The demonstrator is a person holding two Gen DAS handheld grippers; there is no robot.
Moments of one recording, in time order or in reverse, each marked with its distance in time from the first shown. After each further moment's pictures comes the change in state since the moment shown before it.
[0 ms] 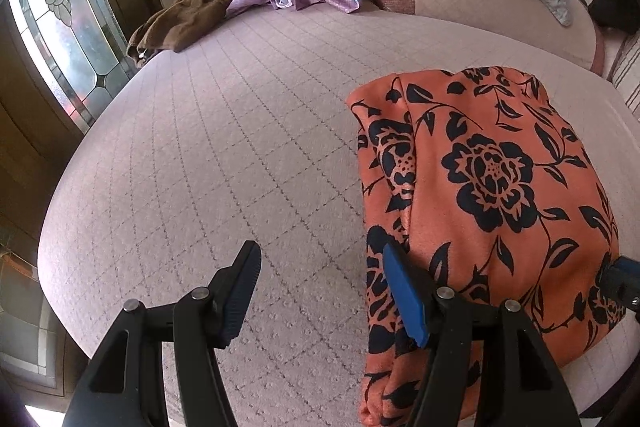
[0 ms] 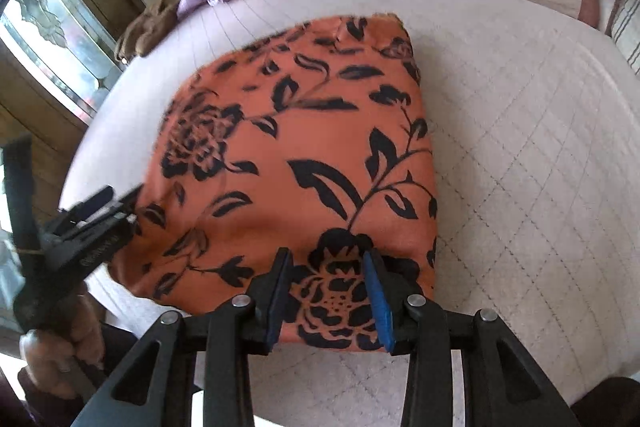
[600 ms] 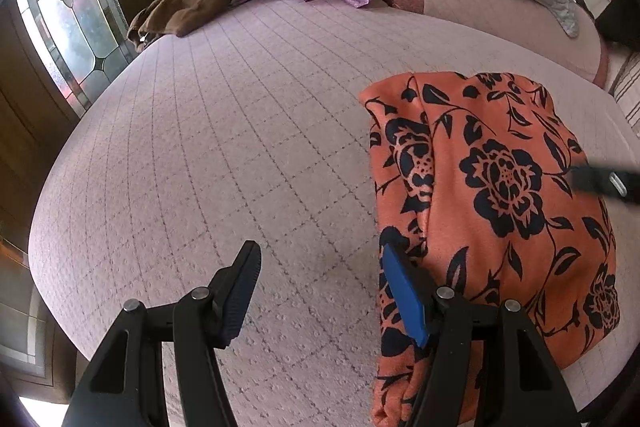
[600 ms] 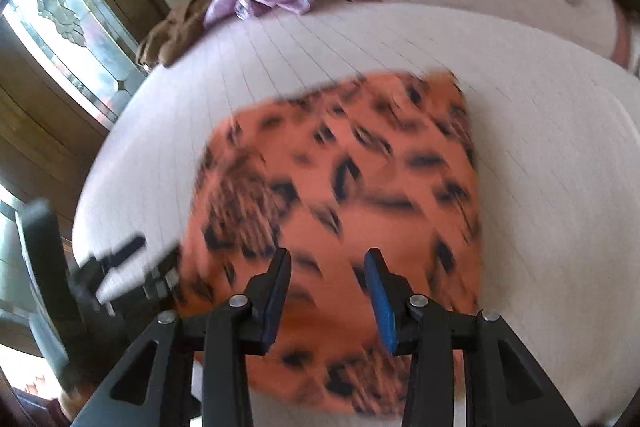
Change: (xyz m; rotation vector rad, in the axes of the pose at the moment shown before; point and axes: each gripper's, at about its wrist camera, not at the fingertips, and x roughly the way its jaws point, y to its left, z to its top) left arm 0.007 0.015 0.003 -0.049 0.026 -0.032; right arm 0.014 0.047 0.081 -0.078 -0.010 0.055
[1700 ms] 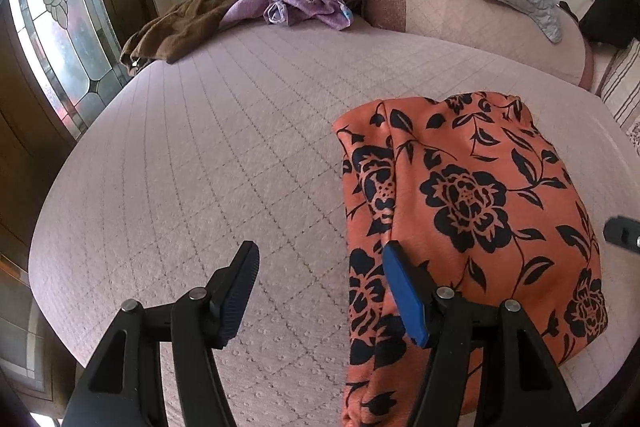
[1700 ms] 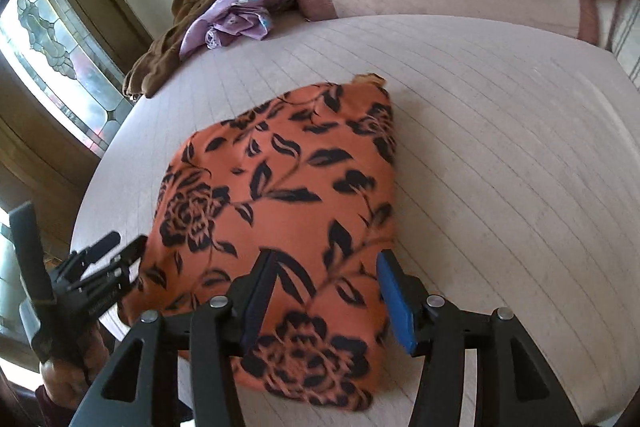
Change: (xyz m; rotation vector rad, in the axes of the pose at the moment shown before) left arm -0.017 -0.018 0.004 0.023 -0.074 -0.023; right arm -0.026 -0.064 -0.045 0.082 -0.087 -0.029
